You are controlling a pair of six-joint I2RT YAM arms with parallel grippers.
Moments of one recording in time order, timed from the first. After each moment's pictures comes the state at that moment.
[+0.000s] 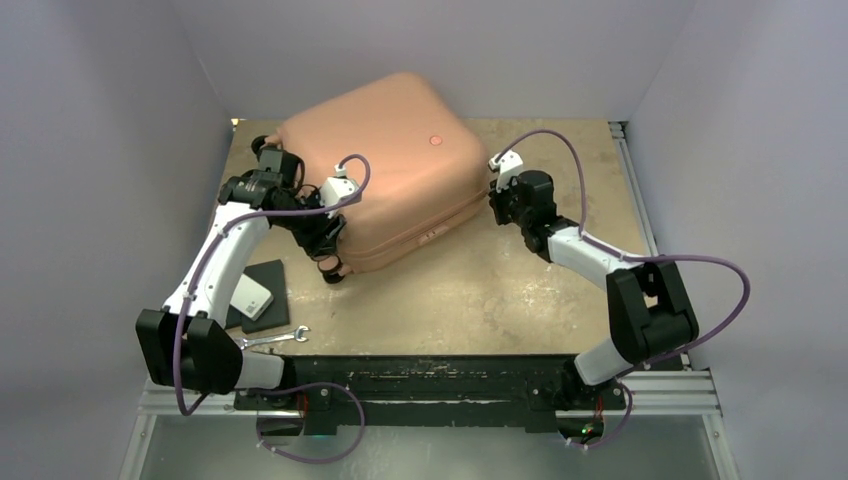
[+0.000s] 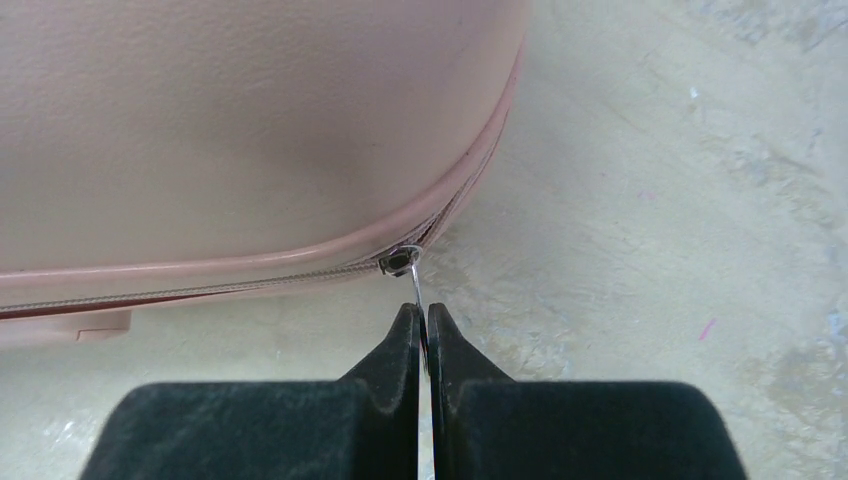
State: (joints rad) left arm -0.14 1.37 1.28 -1.09 0.49 0.76; right arm 0.32 1.54 0.88 0.19 -0.05 -0.10
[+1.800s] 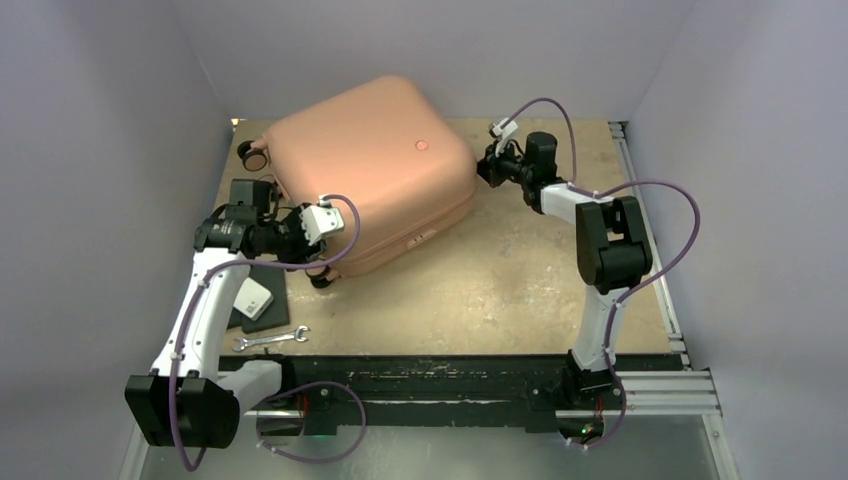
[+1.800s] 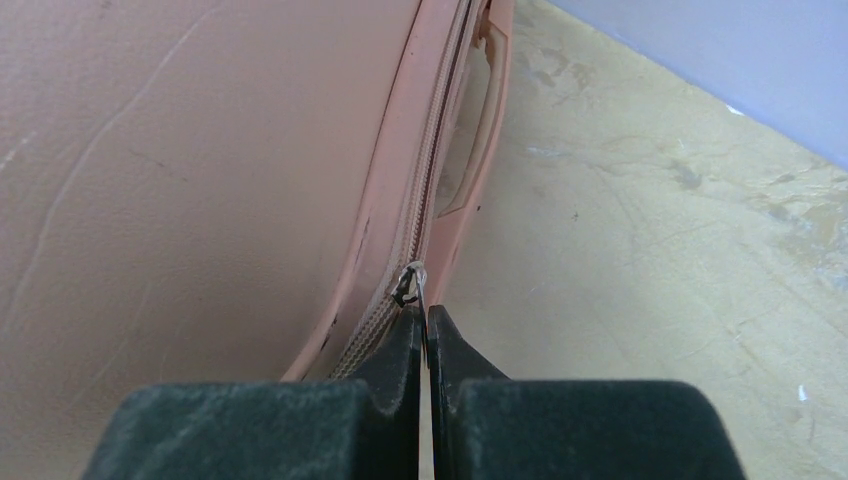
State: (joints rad) left arm -0.03 1.10 1.05 -0.99 0.50 1.06; right arm 0.16 2.01 1.28 0.41 -0.60 -0.15
